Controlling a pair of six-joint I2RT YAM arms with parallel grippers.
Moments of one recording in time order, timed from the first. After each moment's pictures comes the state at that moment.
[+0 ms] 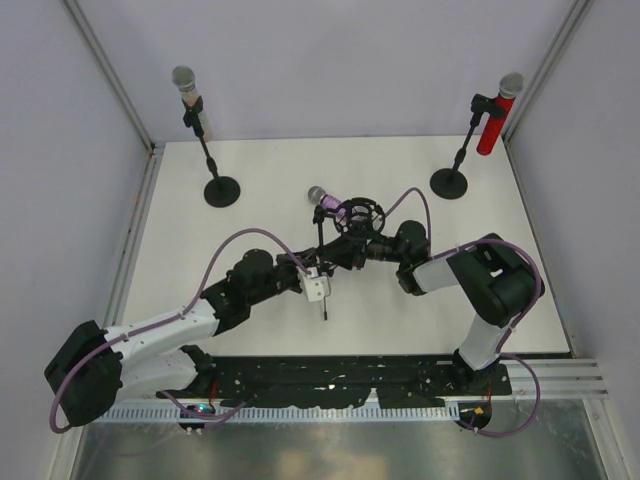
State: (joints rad) left arm -0.83 1.08 0.49 0.31 0.14 0.87; right arm 0.51 1.75 0.57 1.31 -0.93 0.21
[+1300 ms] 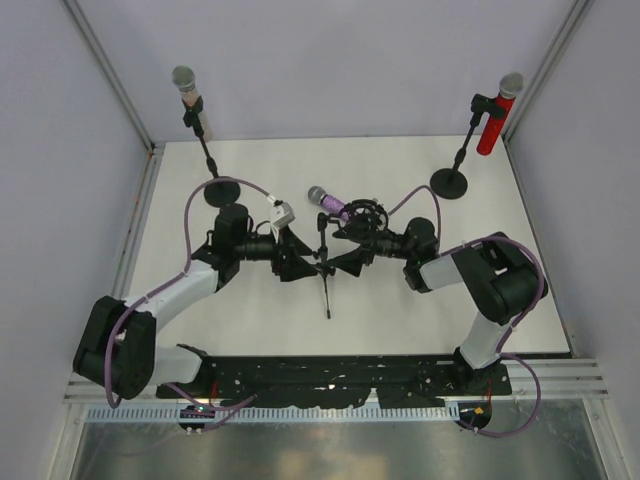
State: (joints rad) left arm -0.42 1.32 0.67 0.22 0.99 -0.03; right arm 0.45 1.75 0.56 1.31 -0.96 0.22
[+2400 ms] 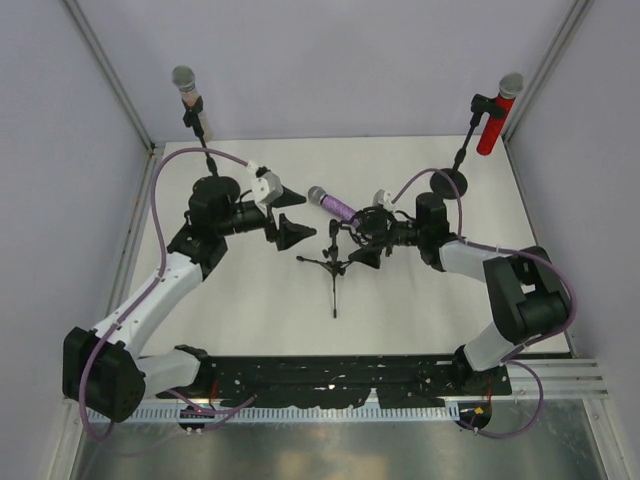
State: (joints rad) left arm -0.40 1.18 0.91 0.16 0.90 0.12; right arm 0.29 1.58 0.68 0.53 -1.04 -0.24
